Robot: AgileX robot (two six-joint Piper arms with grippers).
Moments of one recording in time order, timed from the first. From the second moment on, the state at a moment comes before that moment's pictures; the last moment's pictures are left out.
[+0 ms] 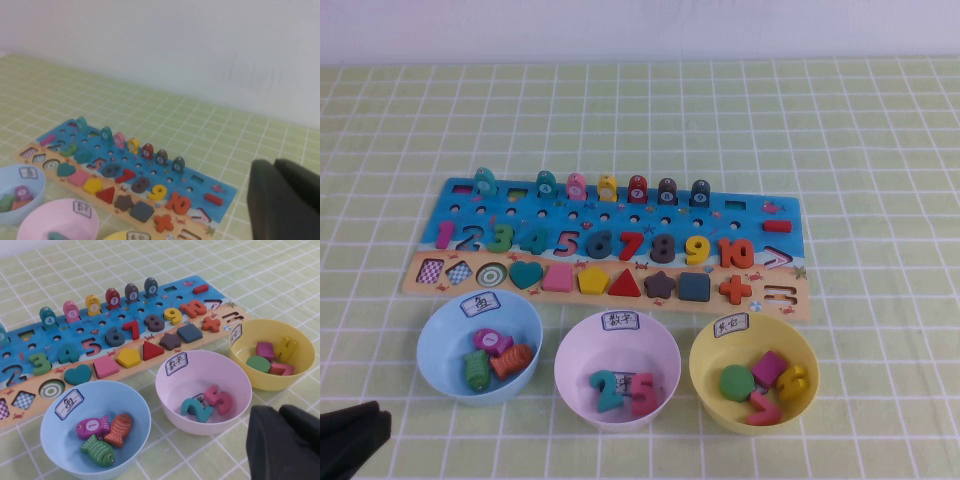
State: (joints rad) right arm 0.39 0.45 -0.81 0.16 0.62 -0.13; left arm -0.81 0.31 -0.52 0.20 0.69 -0.25
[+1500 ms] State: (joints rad) right arm 0.04 -0.01 0.02 0.10 0.21 -0.18; left arm -0.81 0.31 -0.52 0.20 0.72 -0.25
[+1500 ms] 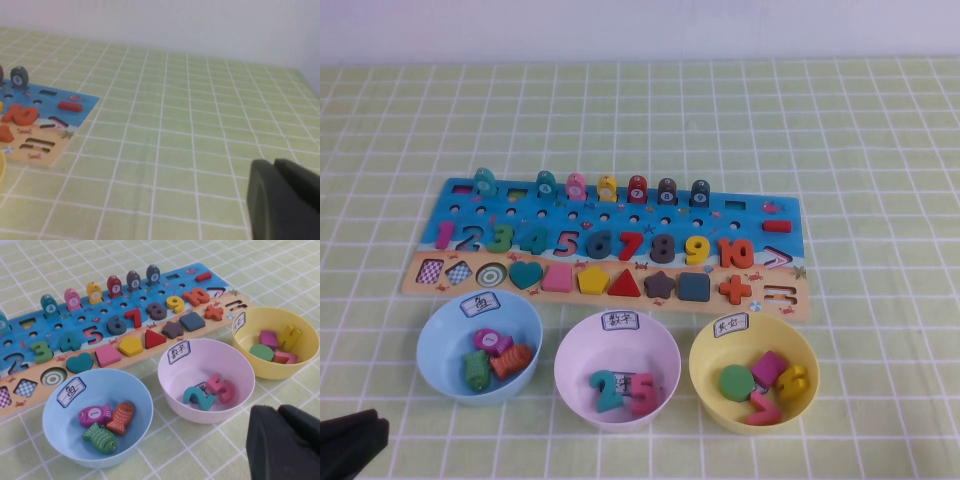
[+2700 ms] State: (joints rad) right arm 0.04 -0.01 0.03 0.10 0.36 -0.06; left arm -0.80 0.29 -0.51 0.22 0.73 -0.25
